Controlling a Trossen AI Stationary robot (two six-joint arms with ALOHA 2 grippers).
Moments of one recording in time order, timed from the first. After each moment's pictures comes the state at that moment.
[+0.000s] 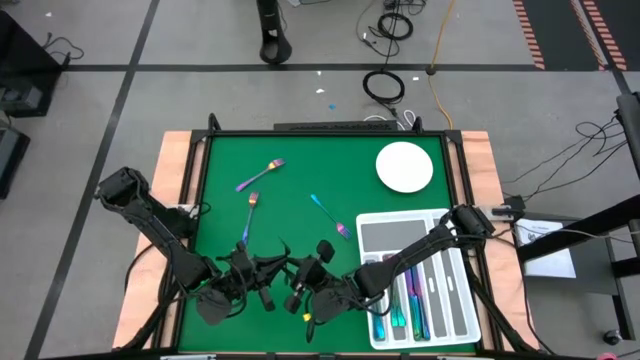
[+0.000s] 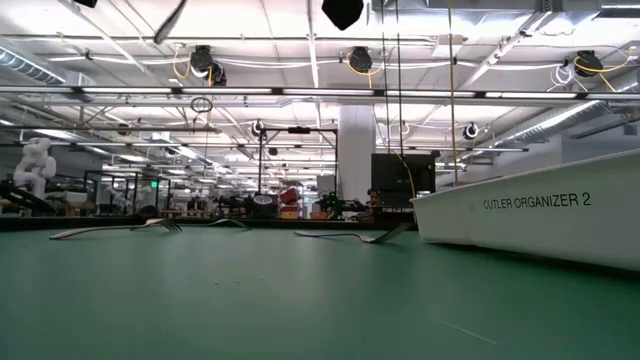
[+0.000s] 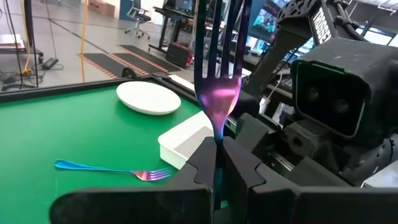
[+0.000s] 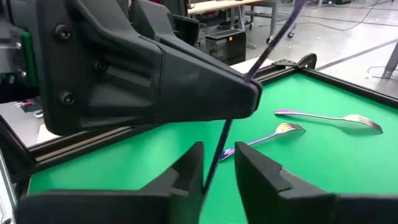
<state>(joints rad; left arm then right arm) -0.82 1.52 0.90 0.28 -1.29 -0.67 0.48 2.13 1.68 0.04 0.93 0.51</state>
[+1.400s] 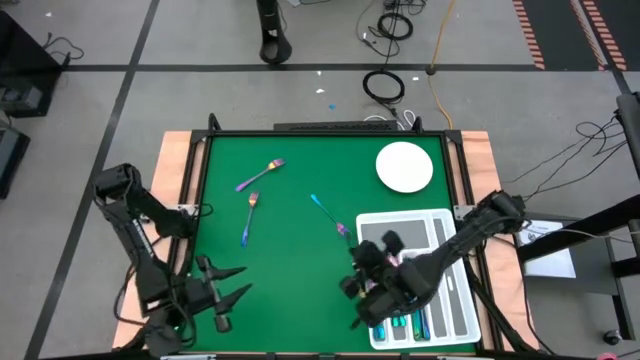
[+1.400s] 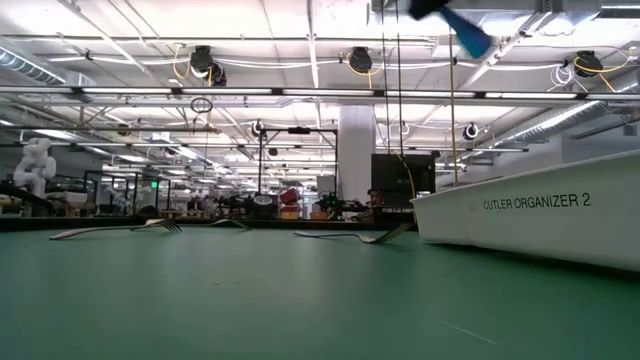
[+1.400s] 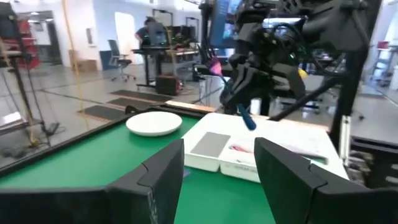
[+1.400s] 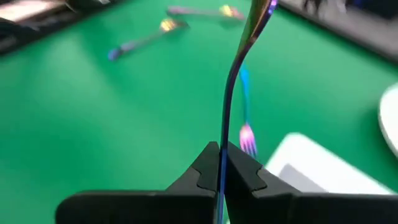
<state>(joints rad) -1.16 1.45 0.86 -0.02 -1.57 -0.67 0.61 1.85 1.68 -1.19 0.85 1.36</state>
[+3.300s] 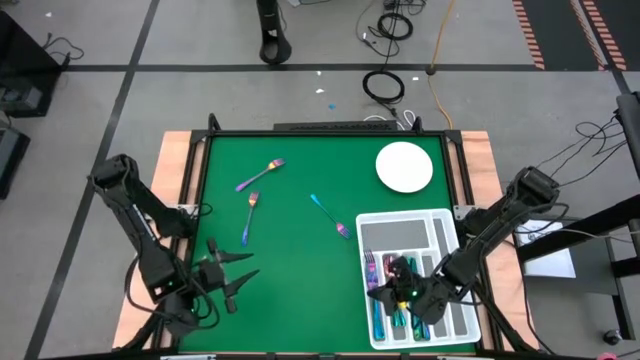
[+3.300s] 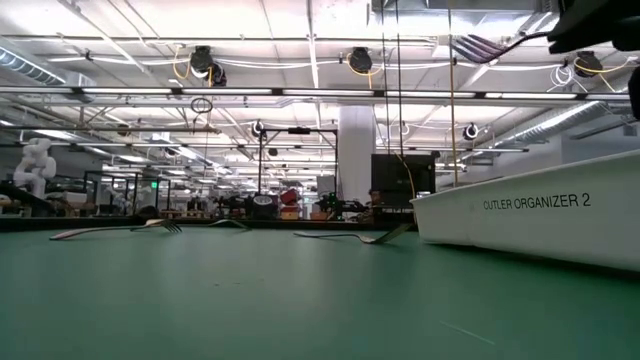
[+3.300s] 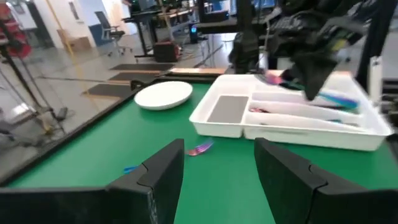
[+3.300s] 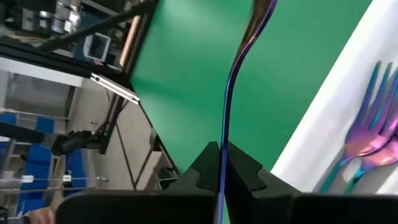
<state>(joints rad) -1.04 1.34 0.86 -0.42 -1.33 -0.81 0.81 1.51 0.79 0.03 0.64 1.68</state>
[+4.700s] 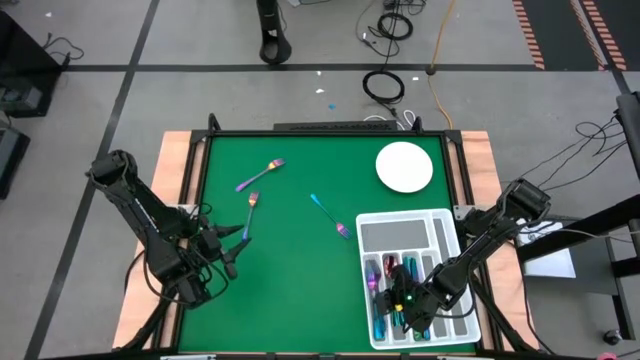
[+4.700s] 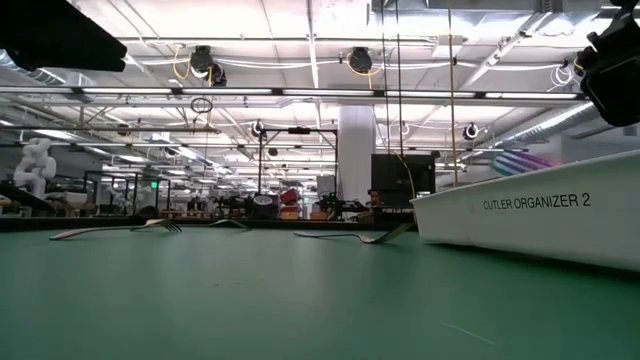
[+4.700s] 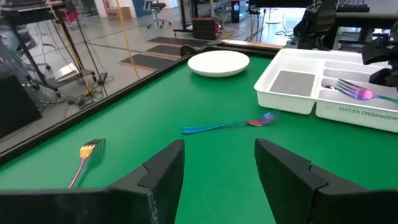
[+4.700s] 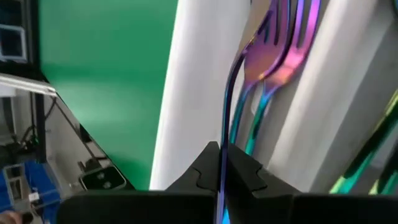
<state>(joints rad) -0.98 1.28 0.73 -1.00 -1.29 -1.51 0.82 1.65 0.79 -0.08 0.45 2.01</state>
